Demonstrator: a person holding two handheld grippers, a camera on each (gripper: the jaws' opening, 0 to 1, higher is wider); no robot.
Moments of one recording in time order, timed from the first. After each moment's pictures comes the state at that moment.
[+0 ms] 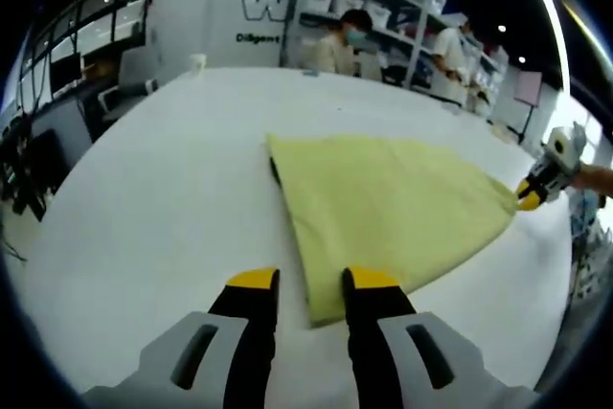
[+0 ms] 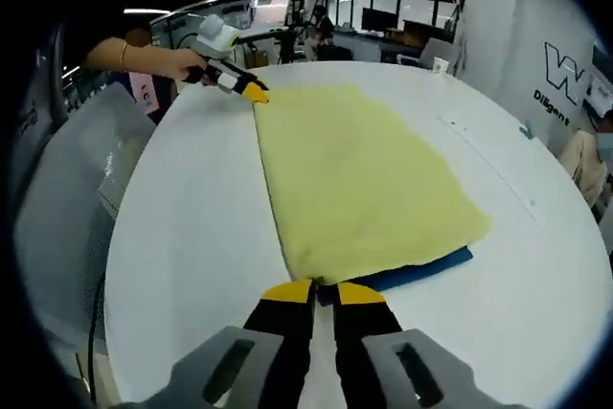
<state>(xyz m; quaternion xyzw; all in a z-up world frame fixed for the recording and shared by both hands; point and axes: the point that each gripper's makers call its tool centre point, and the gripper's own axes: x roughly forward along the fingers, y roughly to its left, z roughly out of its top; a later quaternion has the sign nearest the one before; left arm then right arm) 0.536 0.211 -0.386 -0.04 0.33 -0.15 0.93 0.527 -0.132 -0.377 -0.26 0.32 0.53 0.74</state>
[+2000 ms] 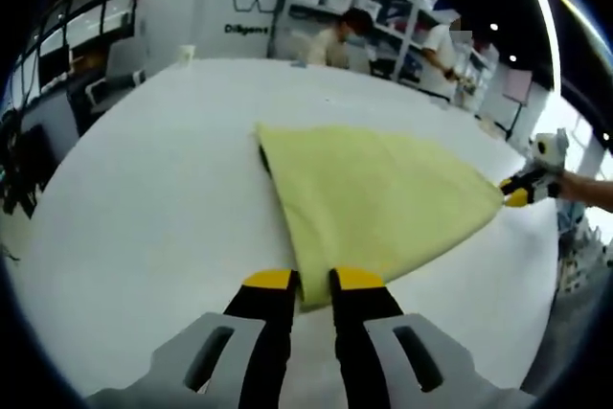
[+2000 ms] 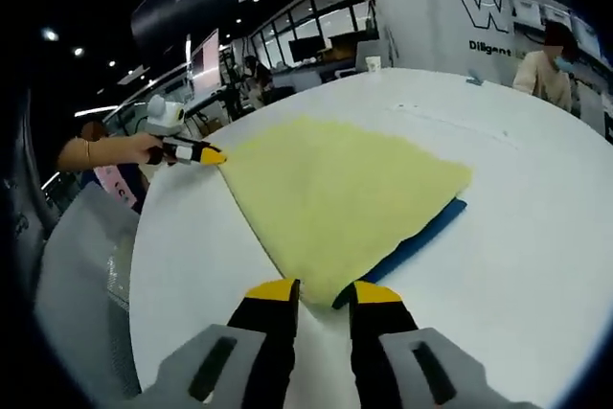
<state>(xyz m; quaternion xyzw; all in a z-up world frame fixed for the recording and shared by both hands) 0.519 0.205 -0.386 -0.05 0.34 -0.18 0.92 0.527 -0.131 -0.373 -0.03 0.35 0.45 0.82</state>
